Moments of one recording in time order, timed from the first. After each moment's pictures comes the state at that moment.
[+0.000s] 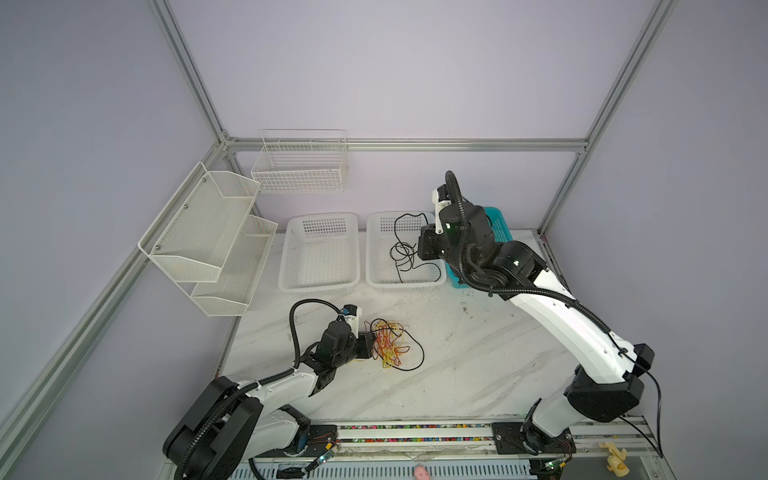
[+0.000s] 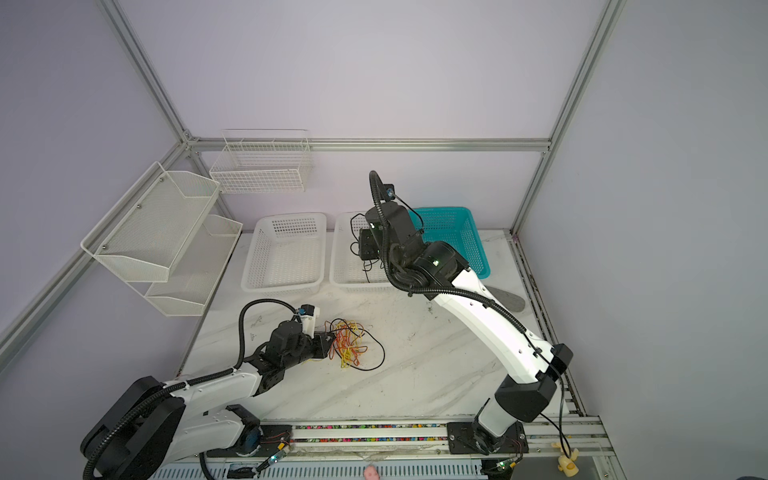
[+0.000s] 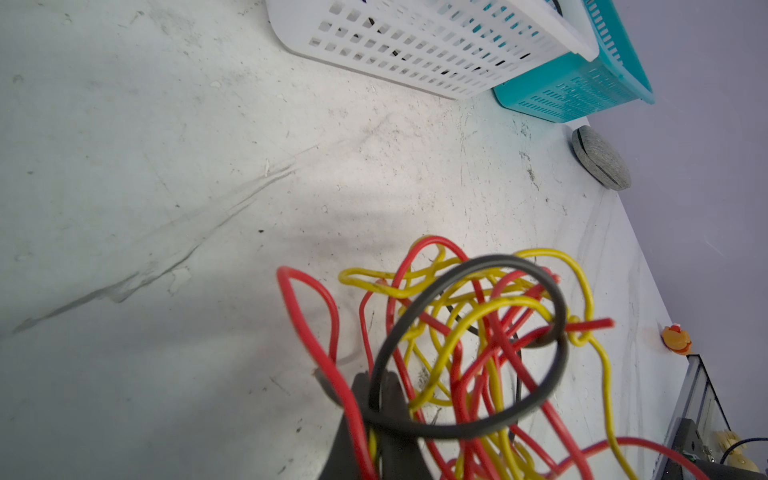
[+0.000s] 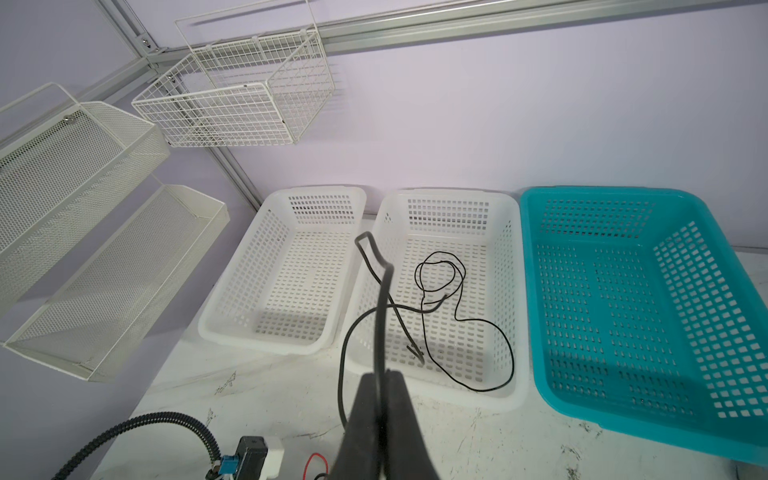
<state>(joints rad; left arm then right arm) -0.52 1.20 0.30 0.31 0.15 -0.59 0.83 1.62 1.98 -0.79 0.38 0.42</state>
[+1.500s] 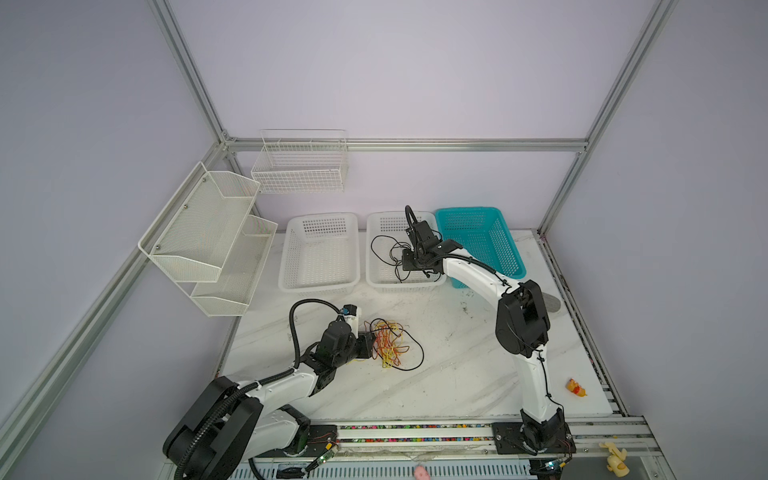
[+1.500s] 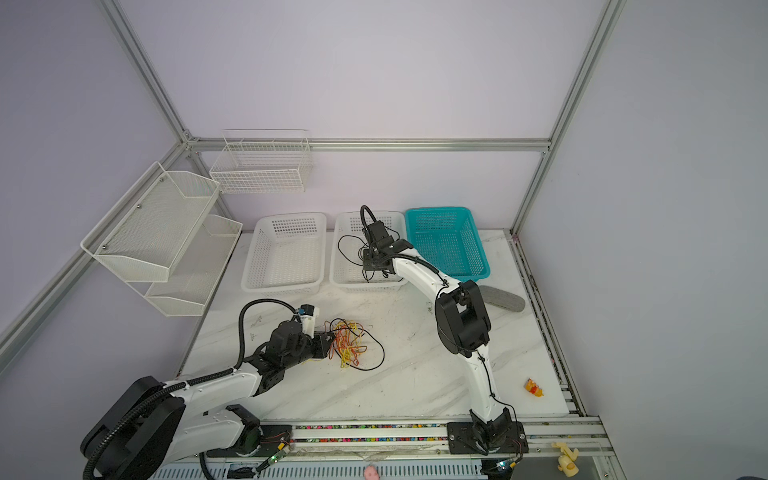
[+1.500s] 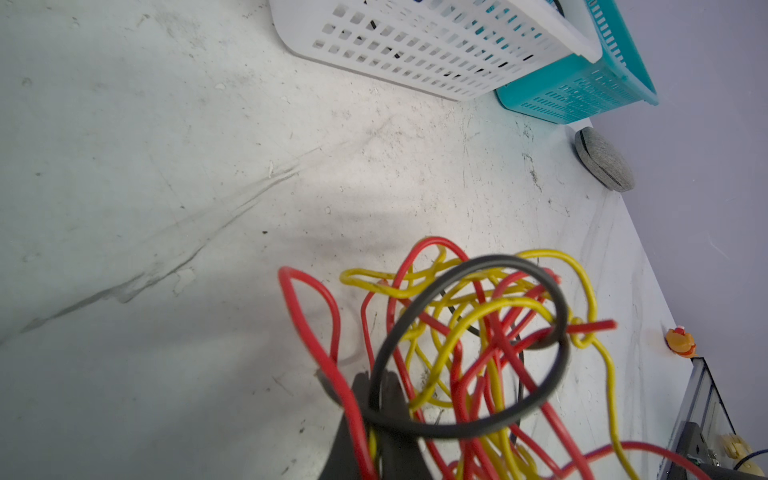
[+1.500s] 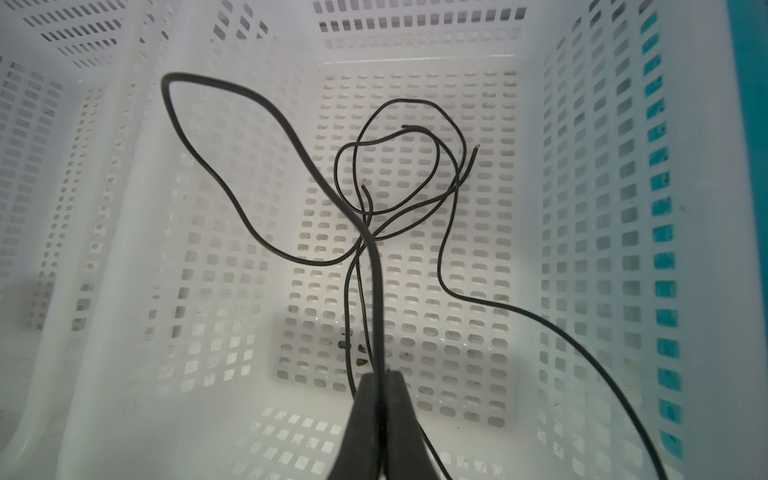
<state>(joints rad) -0.52 1.20 0.30 0.31 0.14 -0.59 0.60 2.17 1.92 -0.61 0.12 0.45</state>
